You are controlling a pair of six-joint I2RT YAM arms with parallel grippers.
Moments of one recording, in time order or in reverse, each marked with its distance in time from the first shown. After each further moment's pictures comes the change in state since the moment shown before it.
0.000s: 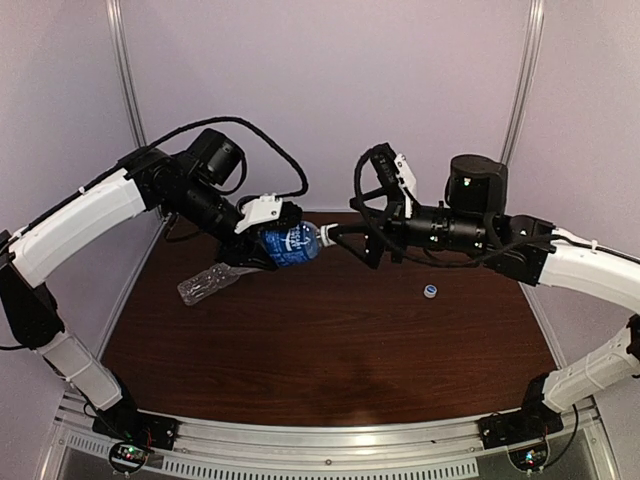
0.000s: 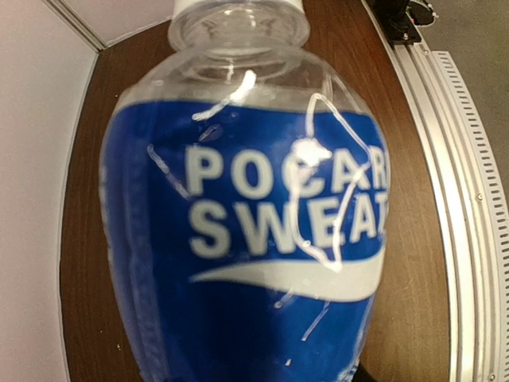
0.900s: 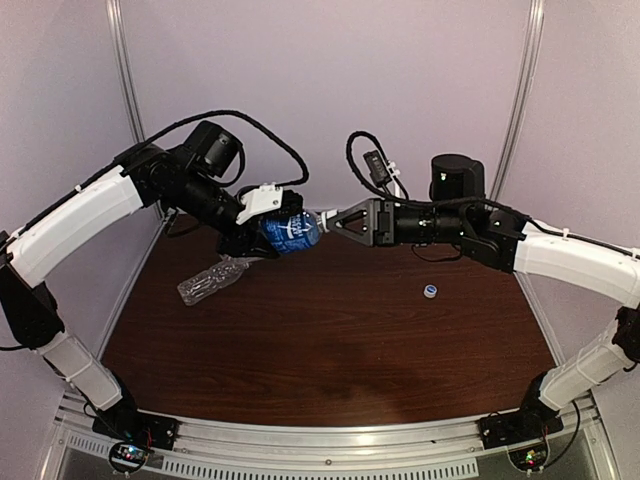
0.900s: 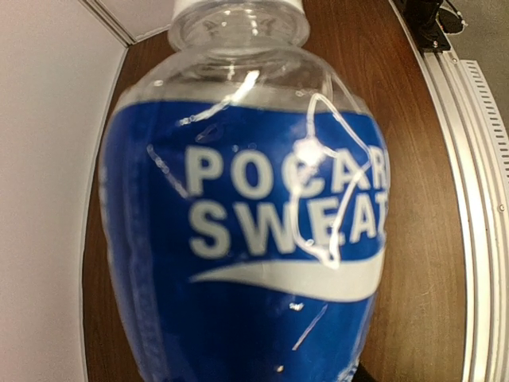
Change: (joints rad) left arm 0.000 0.000 0.033 0.042 -0.077 -0.046; right arm -0.126 0.129 0.022 0.072 -0.279 0.619
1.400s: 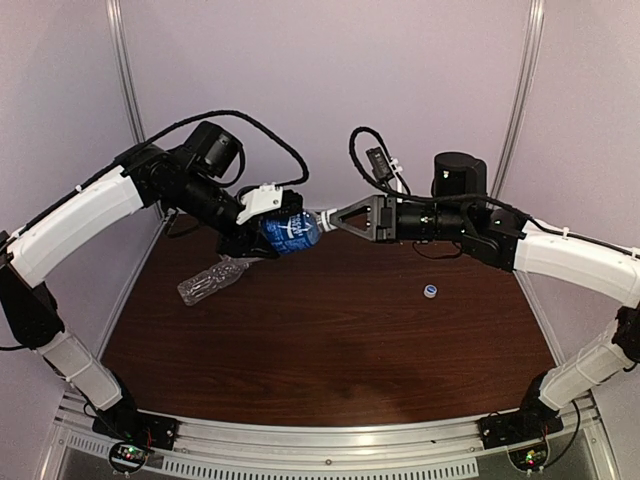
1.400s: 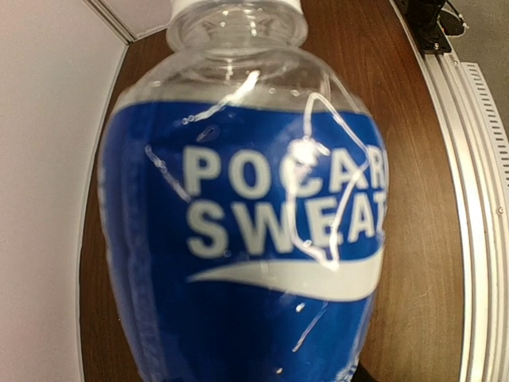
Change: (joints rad) left arm 0.000 0.000 -0.004 0.002 0.001 -0.001; right arm -0.016 0.001 0.000 0.029 -0.020 0.036
